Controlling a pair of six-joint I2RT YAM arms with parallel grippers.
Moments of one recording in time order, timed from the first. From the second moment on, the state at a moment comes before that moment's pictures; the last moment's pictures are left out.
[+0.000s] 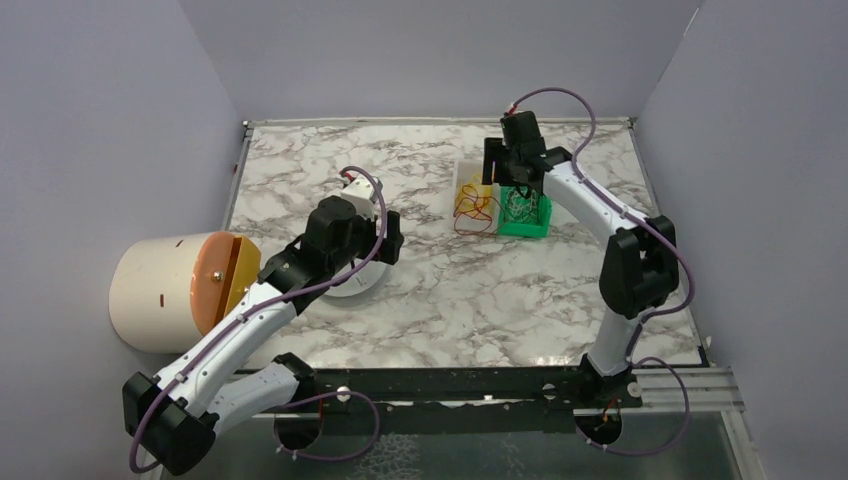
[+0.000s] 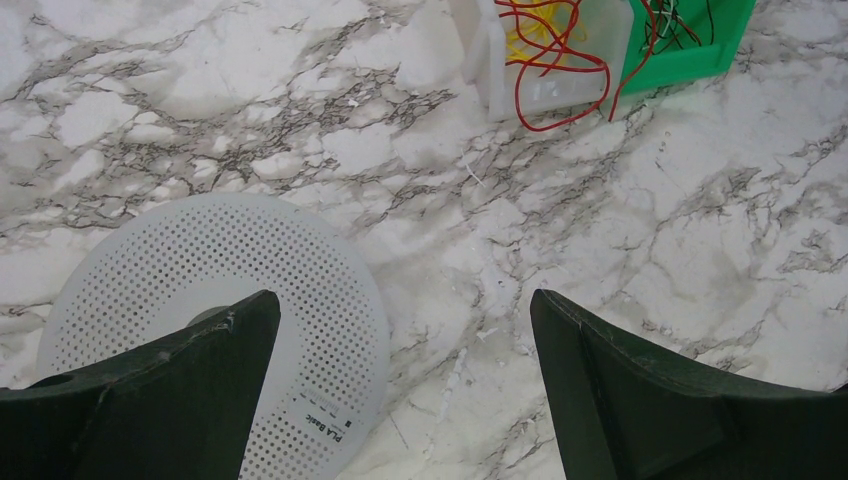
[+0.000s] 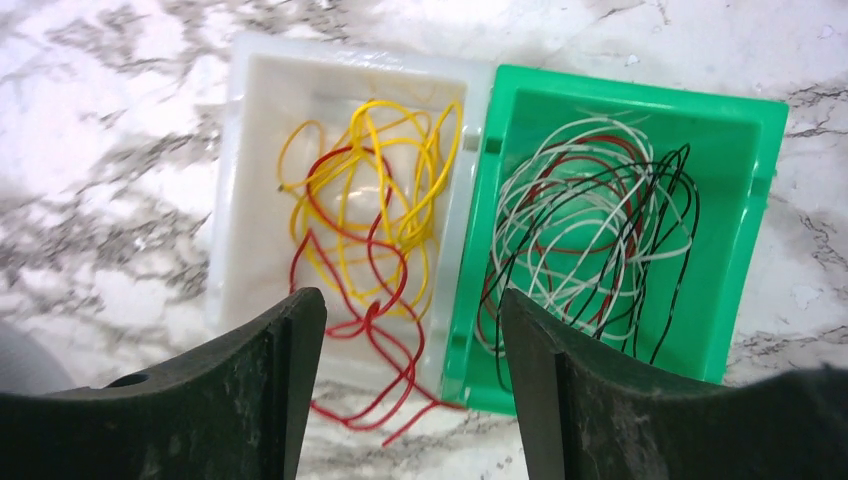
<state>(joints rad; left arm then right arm) -0.61 0.96 0.86 -0.36 -0.10 -0.23 0.40 1.89 1.58 -0.49 0.21 0.32</state>
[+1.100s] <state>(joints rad) -0.61 0.95 0.86 -0.37 -0.10 -0.22 0.42 1.85 1.43 -0.45 0.00 0.05</state>
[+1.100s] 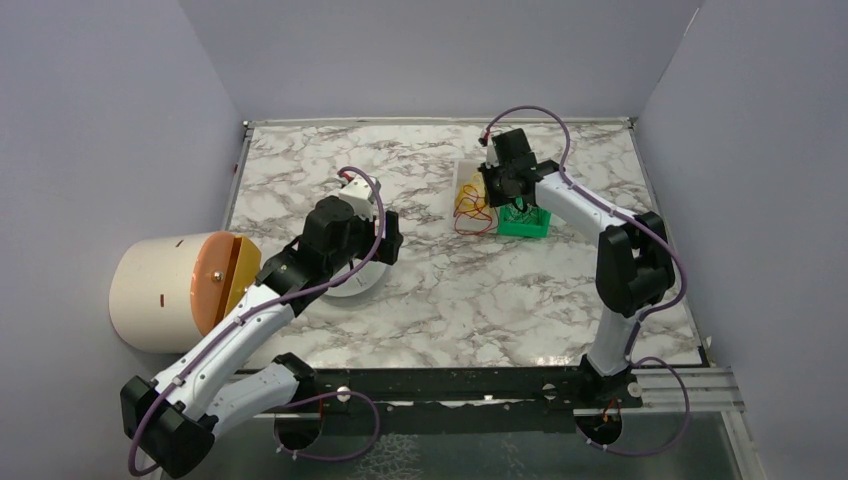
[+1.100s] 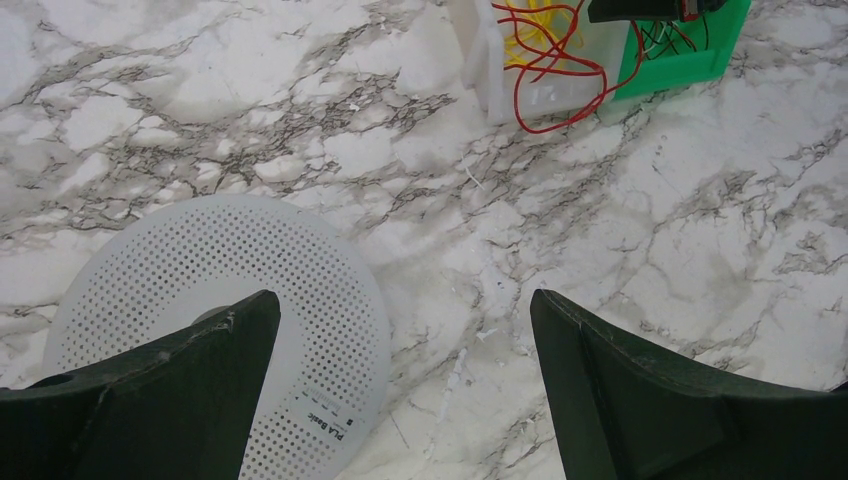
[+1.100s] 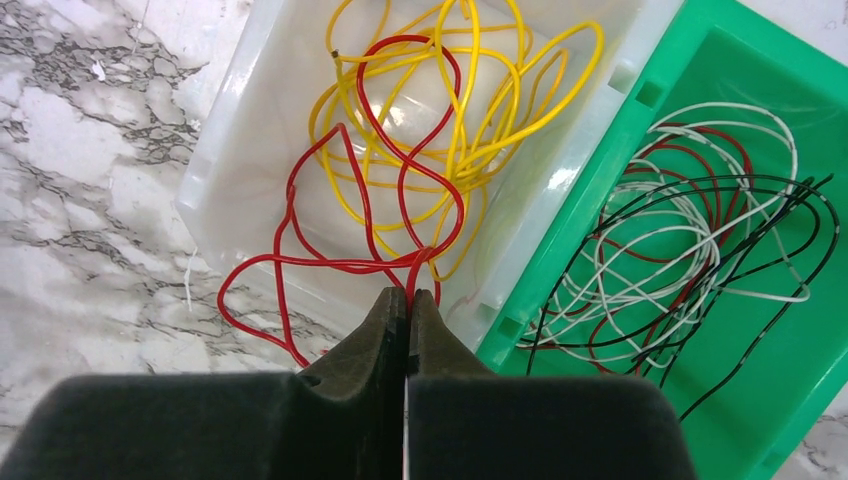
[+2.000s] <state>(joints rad) -0.61 0.91 0.86 -0.37 -0.10 -0.22 0.49 1.51 1.75 -0.53 -0.12 0.15</state>
